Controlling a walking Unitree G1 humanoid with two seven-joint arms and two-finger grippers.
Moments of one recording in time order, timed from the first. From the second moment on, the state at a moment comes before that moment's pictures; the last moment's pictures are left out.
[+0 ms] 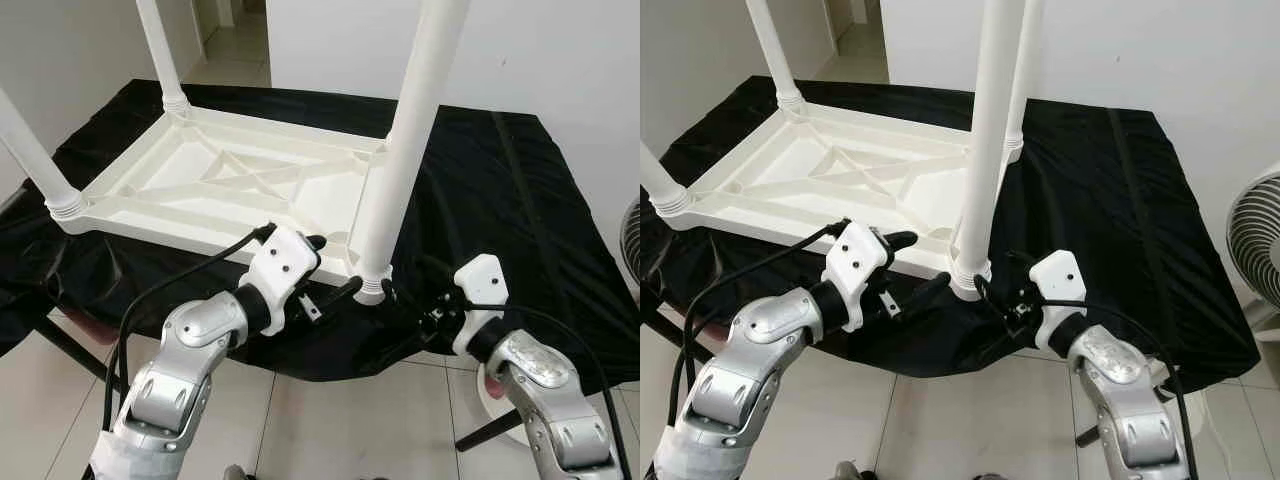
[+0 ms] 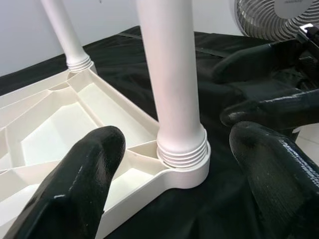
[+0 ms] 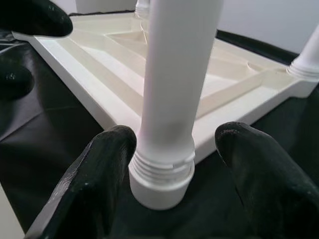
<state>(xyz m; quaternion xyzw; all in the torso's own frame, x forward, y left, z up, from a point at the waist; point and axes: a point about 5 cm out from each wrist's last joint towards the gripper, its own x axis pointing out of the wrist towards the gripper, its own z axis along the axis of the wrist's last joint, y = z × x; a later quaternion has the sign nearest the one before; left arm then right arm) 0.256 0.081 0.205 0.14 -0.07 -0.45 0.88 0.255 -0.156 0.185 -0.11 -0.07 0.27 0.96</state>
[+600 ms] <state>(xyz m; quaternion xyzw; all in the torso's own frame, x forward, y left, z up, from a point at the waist) 0.244 0.109 0.194 0.15 -0.04 -0.41 0.90 0.289 -0.103 0.181 -0.05 -0.09 0.13 0.99</state>
